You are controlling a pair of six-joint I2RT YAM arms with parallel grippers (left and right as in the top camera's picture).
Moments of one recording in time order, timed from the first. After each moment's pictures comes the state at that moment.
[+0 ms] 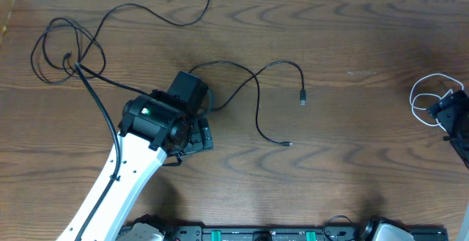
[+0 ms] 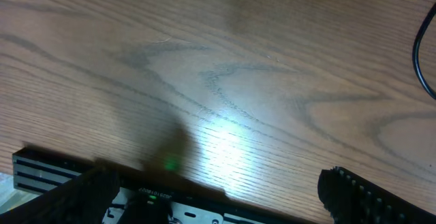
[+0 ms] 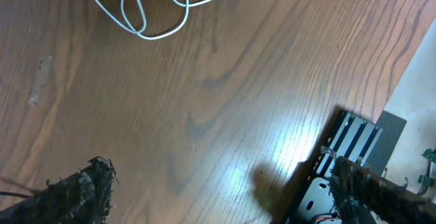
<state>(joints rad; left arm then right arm) -0.44 1.28 1.25 -1.44 -0.13 -0.67 -0.38 1.26 1.44 -1.46 0.24 0.73</state>
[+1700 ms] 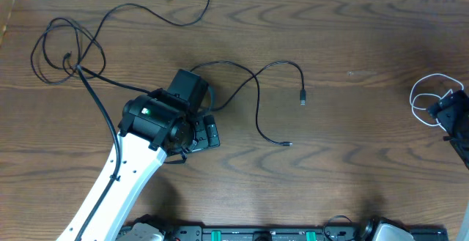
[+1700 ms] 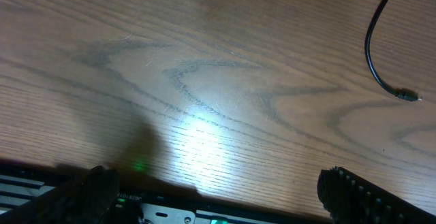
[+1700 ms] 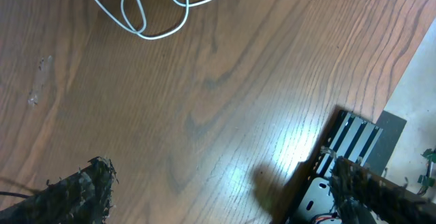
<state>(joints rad) -0.44 1.28 1.25 -1.39 -0.04 -0.67 -0.38 1.26 1.44 -1.46 0.24 0.73</state>
